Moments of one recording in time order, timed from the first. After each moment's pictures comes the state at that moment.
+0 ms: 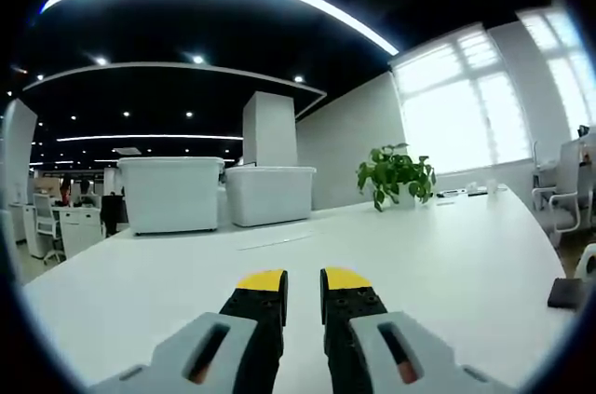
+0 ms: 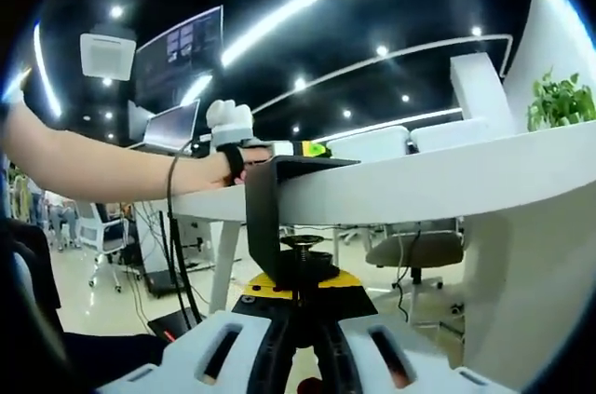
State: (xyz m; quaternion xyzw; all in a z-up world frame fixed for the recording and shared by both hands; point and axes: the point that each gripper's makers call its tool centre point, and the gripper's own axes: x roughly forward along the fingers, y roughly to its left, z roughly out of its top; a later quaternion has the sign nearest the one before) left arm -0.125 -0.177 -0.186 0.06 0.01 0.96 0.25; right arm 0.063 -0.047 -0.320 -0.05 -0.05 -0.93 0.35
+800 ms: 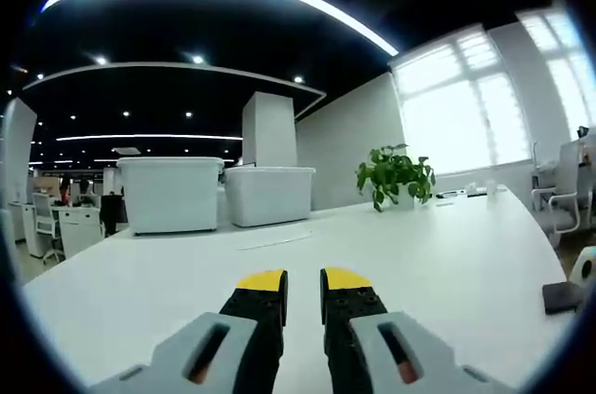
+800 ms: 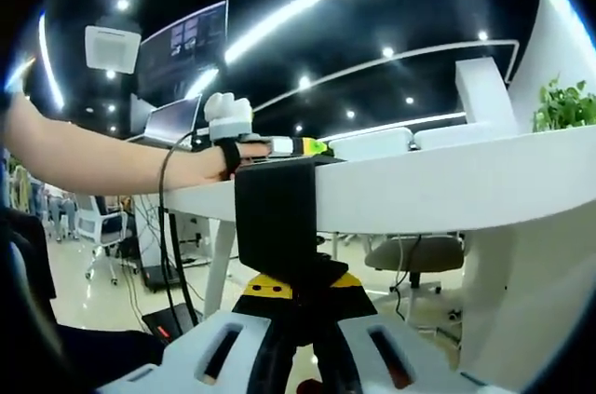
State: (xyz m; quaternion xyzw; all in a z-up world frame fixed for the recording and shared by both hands) left arm -0.125 -0.176 -0.186 0.06 0.01 0.96 0.26; right arm 0.048 -0.057 -0.319 -0.05 -0.03 -0.93 0.36
